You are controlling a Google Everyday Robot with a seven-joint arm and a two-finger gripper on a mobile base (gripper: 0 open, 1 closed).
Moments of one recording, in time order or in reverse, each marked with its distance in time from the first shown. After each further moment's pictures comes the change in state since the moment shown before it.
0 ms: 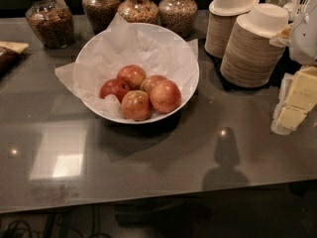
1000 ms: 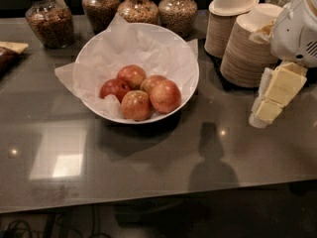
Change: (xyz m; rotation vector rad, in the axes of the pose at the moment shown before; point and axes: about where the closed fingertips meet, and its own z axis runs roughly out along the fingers) arm -0.038 -0.005 0.009 -0.009 -0.151 -0.033
